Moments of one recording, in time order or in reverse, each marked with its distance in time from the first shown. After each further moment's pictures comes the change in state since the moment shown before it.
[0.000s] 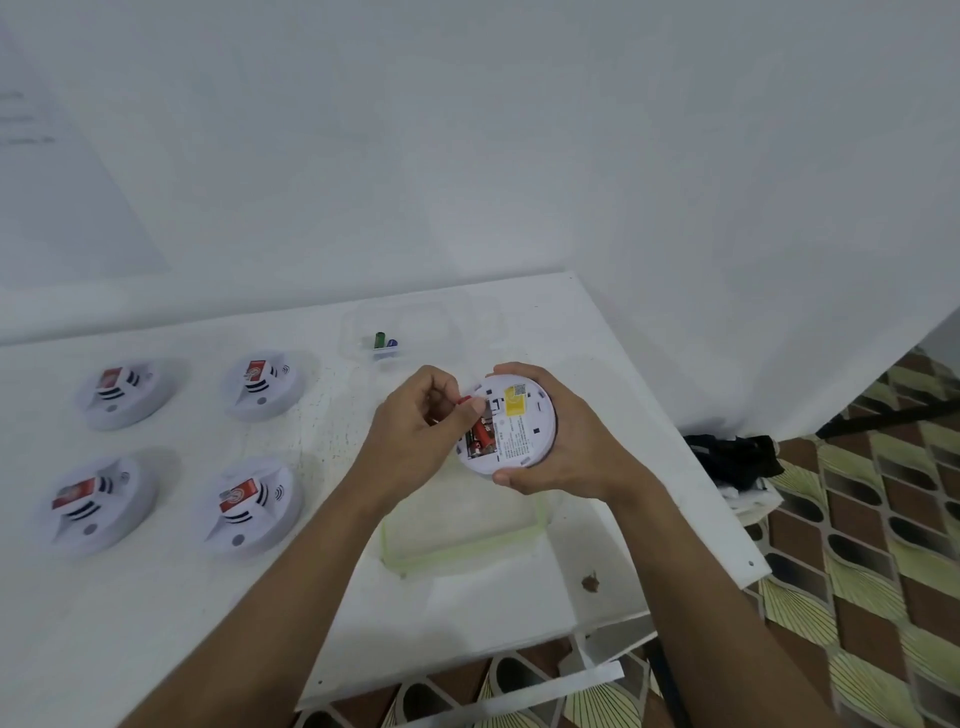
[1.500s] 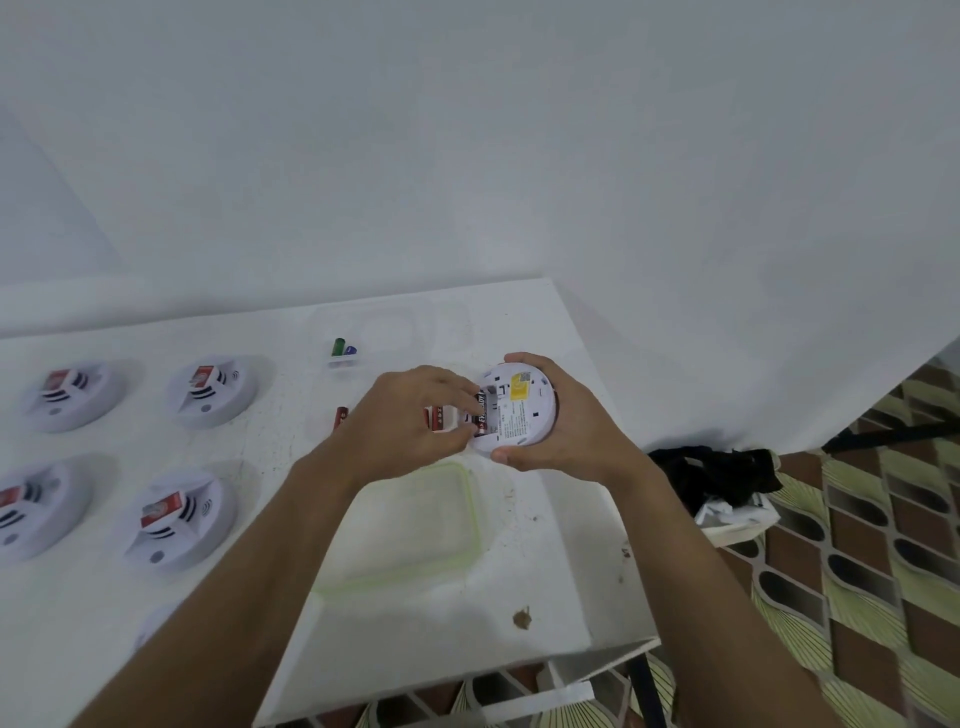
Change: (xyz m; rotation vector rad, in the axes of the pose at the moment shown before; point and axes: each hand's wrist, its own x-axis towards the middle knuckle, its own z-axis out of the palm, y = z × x) left_hand 0.044 0.010 0.036 0.518 -0.156 0.471; right_hand 0.015 0.029 -0.072 0.034 -0.005 0.047
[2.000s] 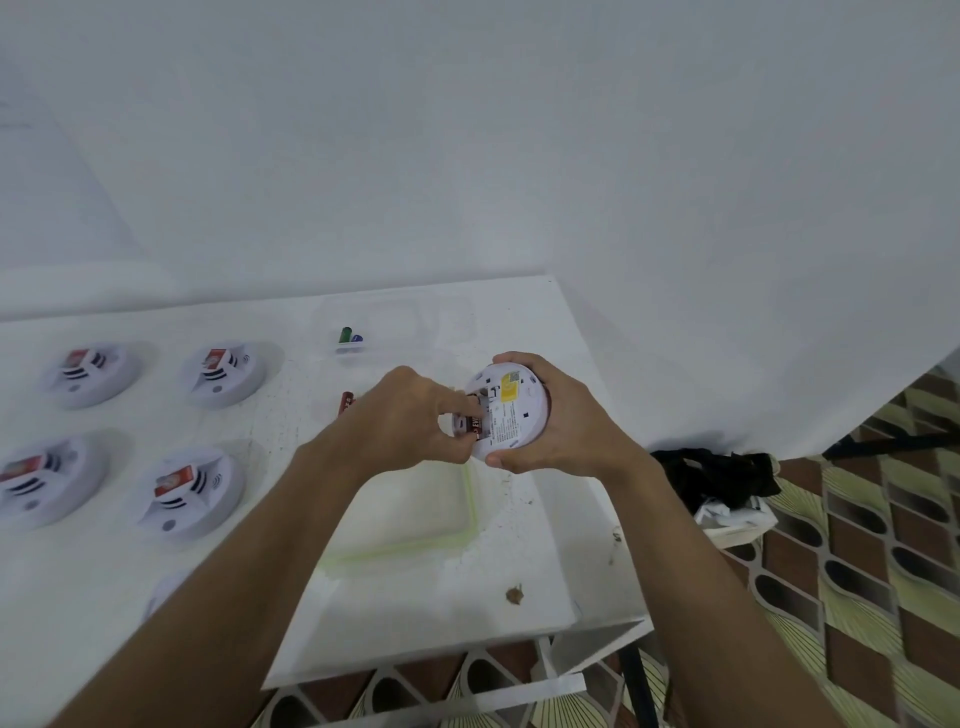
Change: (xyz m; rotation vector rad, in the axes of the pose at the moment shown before) left_hand -0.011 0.021 -0.005 0.144 -0.118 -0.038; right_hand -0.011 -0.011 0.003 -0.071 -0.063 -0.026
